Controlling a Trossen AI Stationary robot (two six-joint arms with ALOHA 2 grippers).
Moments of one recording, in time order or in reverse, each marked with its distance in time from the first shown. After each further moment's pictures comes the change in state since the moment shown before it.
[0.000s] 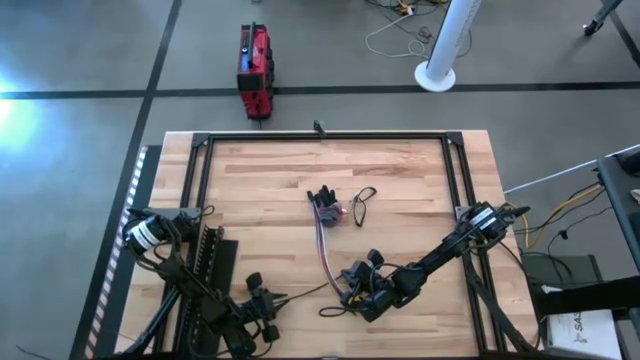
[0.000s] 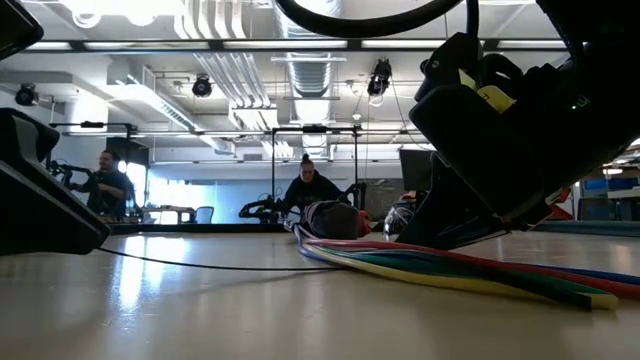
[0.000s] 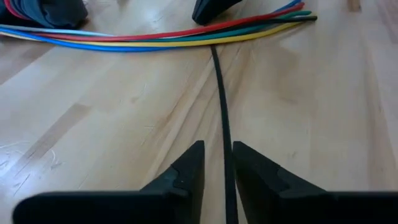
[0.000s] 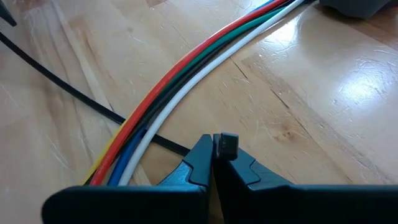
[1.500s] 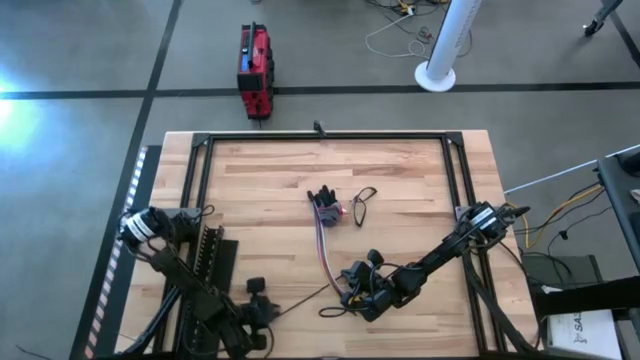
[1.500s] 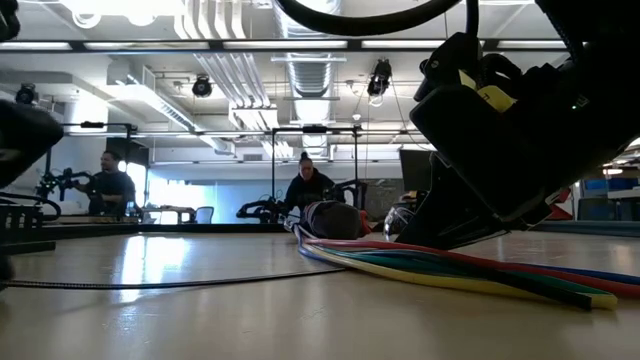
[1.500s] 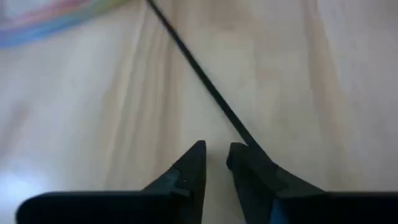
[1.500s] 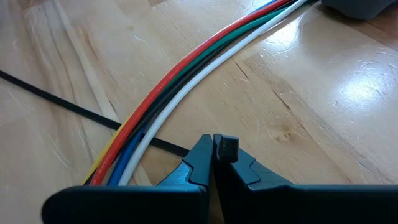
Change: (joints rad) left arm 0.011 -0.056 0.001 -0.077 0.301 0.252; right arm 0.000 0.000 0.000 0.000 -0.004 -0.010
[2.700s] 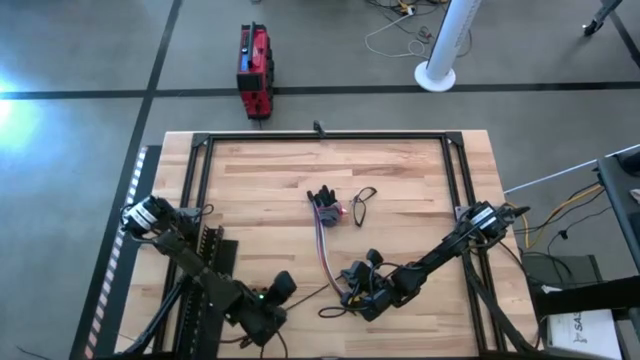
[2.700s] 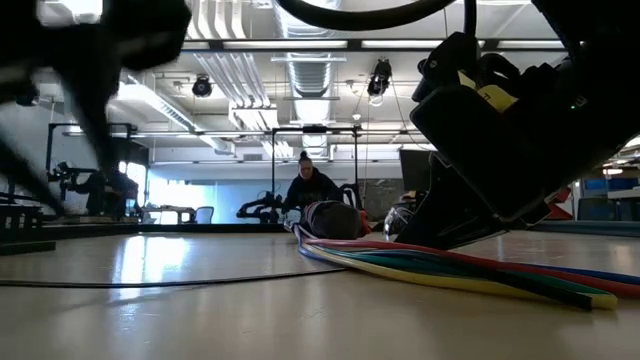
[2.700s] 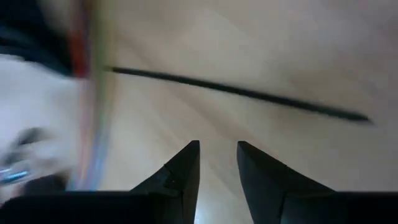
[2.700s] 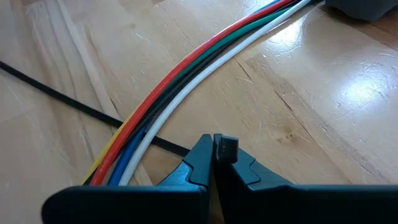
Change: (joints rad) left arm 0.155 -0.073 0.169 -0.305 0.169 1.080; right arm -0.005 0.000 0.001 -0.002 -0.015 -0.018
